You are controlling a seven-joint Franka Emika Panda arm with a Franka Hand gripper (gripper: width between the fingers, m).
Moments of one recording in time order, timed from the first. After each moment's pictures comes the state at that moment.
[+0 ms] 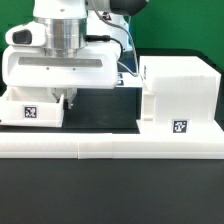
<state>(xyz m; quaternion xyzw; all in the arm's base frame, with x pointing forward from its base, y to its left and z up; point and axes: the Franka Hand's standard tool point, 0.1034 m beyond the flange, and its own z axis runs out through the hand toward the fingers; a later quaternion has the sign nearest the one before) 0.511 -0.100 0.007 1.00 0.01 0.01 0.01</state>
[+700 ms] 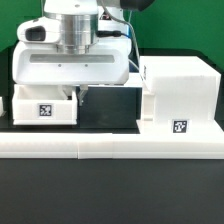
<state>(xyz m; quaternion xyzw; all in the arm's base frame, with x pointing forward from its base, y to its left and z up) 0.517 -0.079 0.016 1.00 0.07 0.01 0.01</state>
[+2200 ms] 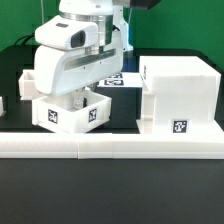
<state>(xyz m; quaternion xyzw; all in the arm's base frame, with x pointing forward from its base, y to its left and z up) 0.522 -0.057 0.016 0.87 0.50 -0.03 0.02</state>
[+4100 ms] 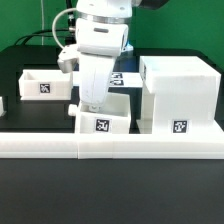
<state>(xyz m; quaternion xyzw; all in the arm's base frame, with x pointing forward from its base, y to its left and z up) 0.539 -0.042 0.021 0.73 0.68 -0.05 0.02</state>
